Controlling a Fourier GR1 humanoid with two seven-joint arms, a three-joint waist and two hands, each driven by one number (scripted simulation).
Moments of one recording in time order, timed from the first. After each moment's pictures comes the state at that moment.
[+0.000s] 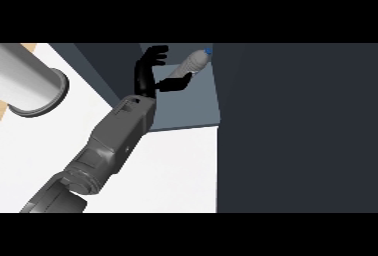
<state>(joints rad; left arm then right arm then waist) -1.11 0.04 -0.27 -0.14 0.49 0.67 -0.52 0.91 -0.12 0.07 -2.42 -0.17 0.42 -0.27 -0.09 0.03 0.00</state>
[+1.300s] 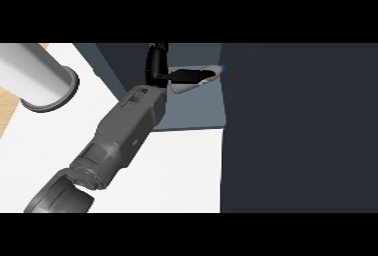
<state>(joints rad) -1.17 0.01 -0.18 -0.22 0.54 0.40 -0.69 0.95 -0.11 0.11 -2.42 -0.19 0.46 -0.27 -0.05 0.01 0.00</state>
